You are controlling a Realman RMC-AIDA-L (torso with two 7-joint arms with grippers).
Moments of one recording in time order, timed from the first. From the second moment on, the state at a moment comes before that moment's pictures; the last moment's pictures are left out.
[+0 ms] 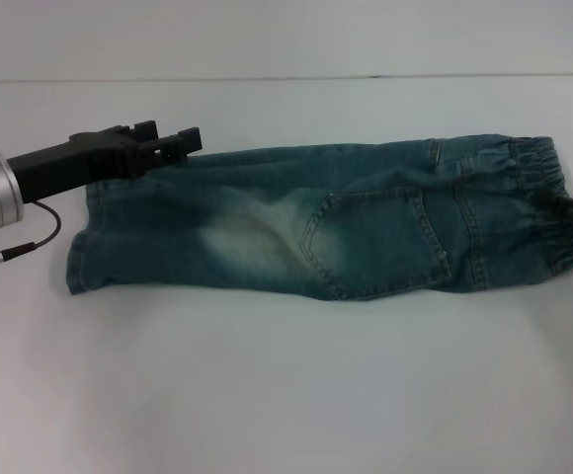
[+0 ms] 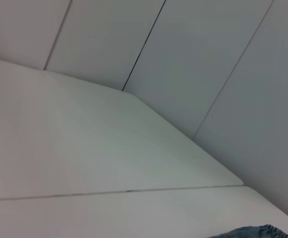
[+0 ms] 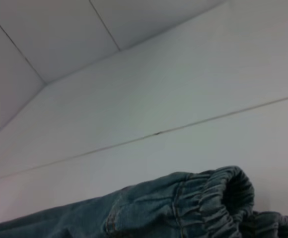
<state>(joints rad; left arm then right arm) -0.53 -2.16 0.64 0.83 1.94 1.31 -1.79 0.43 2.05 -0.47 -0.56 -1.96 -1.14 1.67</state>
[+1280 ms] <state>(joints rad) -0.55 -2.18 0.79 0.44 1.54 1.30 -1.00 0.47 2.02 -0.47 -0.57 -1.99 -1.35 1.73</state>
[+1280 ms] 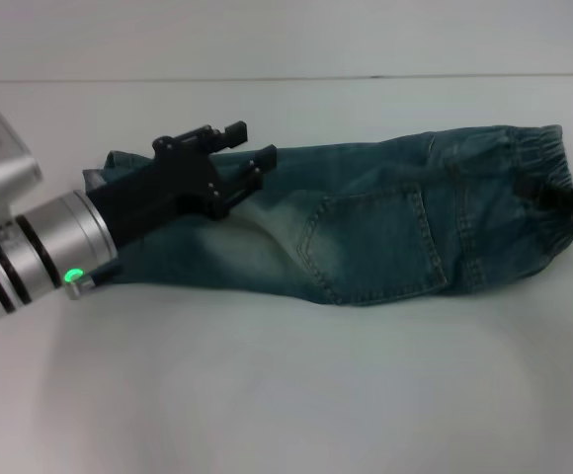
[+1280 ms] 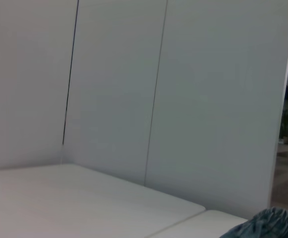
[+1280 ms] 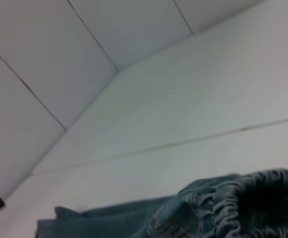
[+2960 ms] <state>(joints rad) -0.79 -2.18 0.78 -0.14 1.32 1.16 -0.58 0.94 1.99 -0.69 -0.90 -2.12 -1.59 2.17</state>
